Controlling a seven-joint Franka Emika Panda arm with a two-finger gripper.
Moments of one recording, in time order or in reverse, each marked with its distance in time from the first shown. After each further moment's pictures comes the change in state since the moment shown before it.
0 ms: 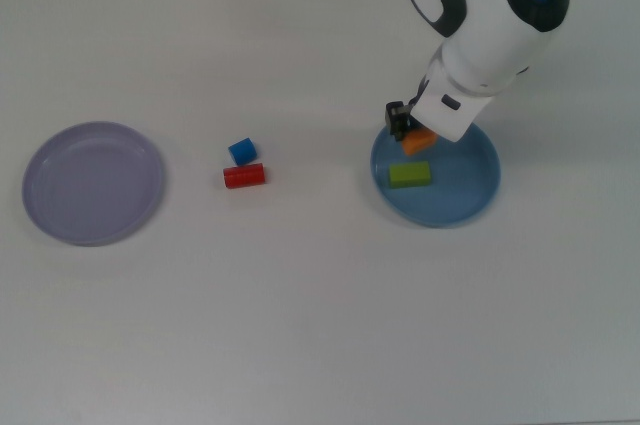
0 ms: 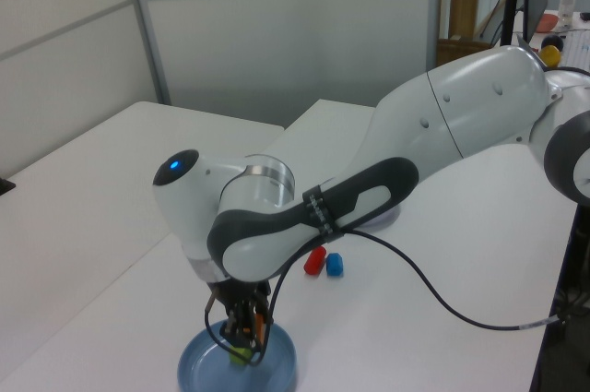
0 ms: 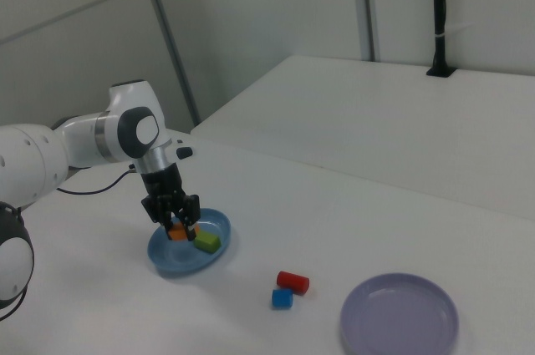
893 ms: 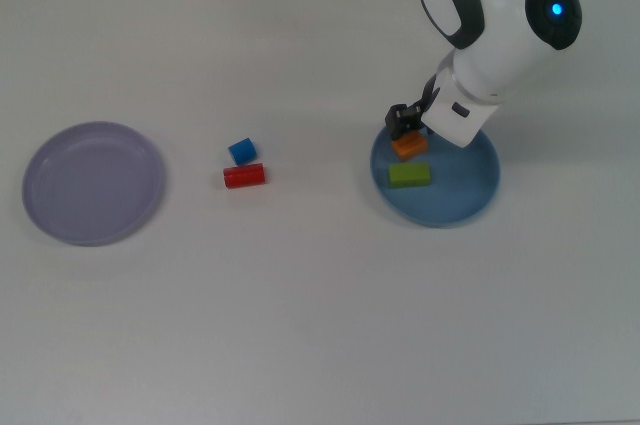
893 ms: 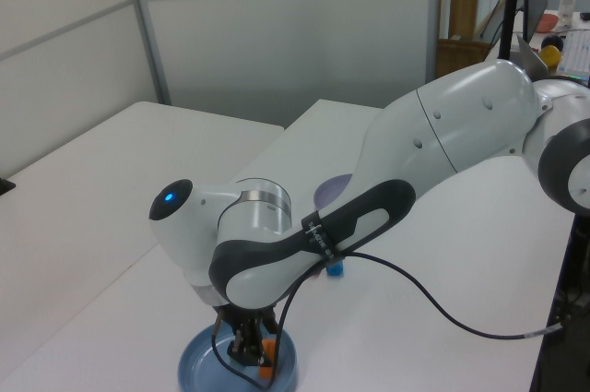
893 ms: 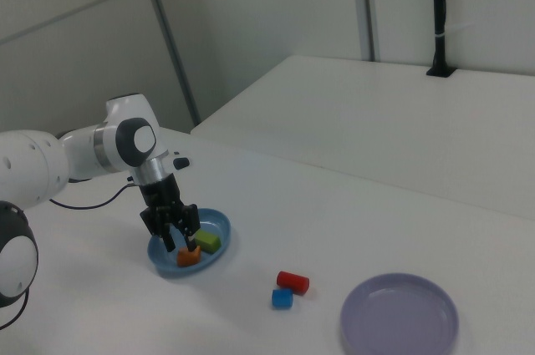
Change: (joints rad) arm 0.026 0.032 -0.004 -0.012 -0.054 -0.014 0.021
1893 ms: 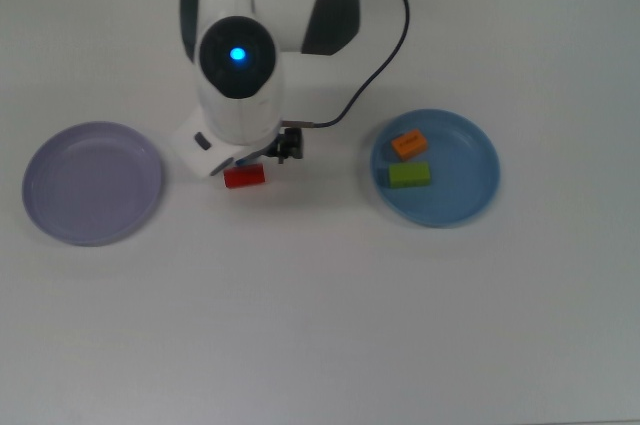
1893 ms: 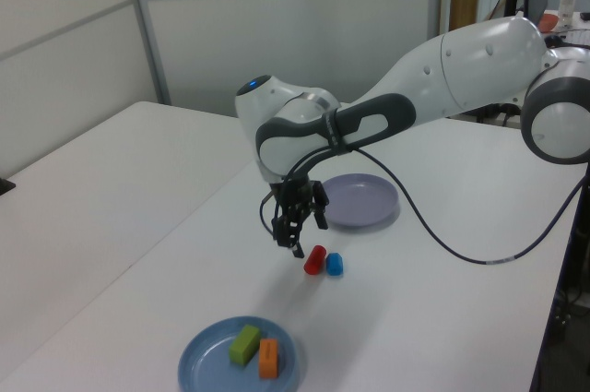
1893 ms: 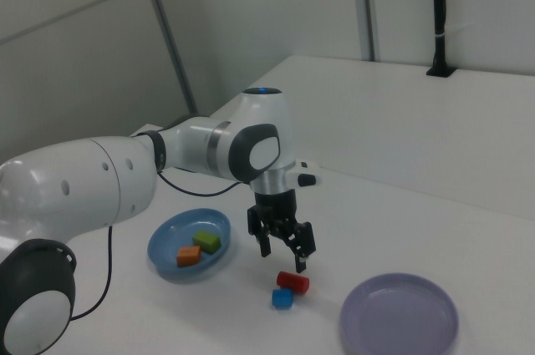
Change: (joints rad) arm -0.423 -0.013 -0.018 0.022 0.097 0.000 -0.144
